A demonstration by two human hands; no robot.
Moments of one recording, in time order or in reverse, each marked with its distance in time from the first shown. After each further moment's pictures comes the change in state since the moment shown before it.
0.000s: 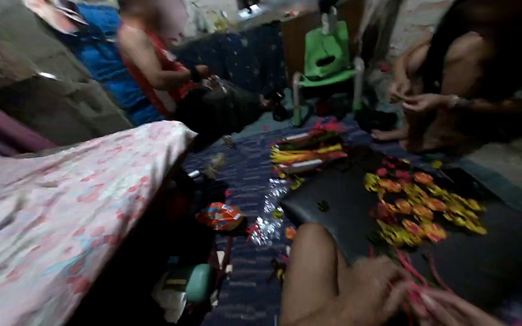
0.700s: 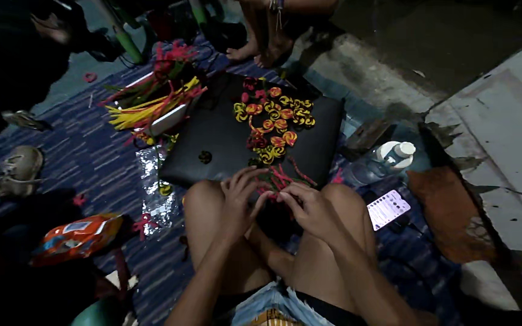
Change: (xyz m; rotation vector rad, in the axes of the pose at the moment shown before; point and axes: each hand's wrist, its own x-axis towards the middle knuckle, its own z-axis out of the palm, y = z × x) left_hand 0.018 -0.058 0.004 0.084 -0.093 0.111; right_hand 0.014 0.005 0.004 -0.528 0.085 -0.064
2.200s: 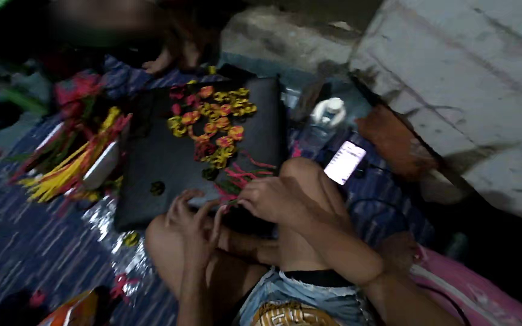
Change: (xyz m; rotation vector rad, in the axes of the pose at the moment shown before) left_hand -0.010 -0.004 -0.007 0.198 -0.124 0.037; right_hand -0.002 0.000 -0.003 -0.239 -0.144 0.008
